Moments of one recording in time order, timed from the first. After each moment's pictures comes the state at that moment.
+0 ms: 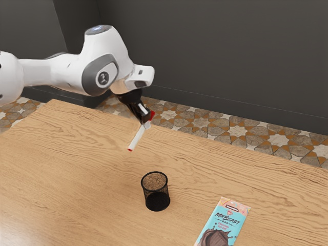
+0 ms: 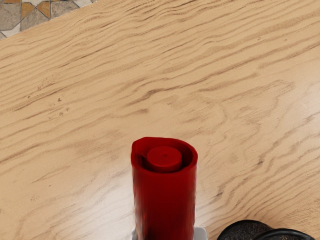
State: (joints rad) arm -0.39 0.06 0.24 -1.94 -0.12 2.22 0.36
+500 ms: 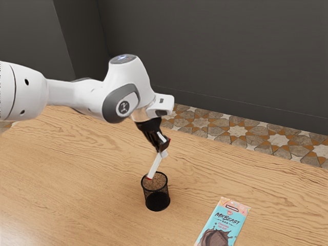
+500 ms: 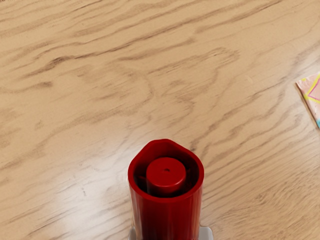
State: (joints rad) arm -0.40 0.13 0.14 -2.02 -0.15 2.30 0.27
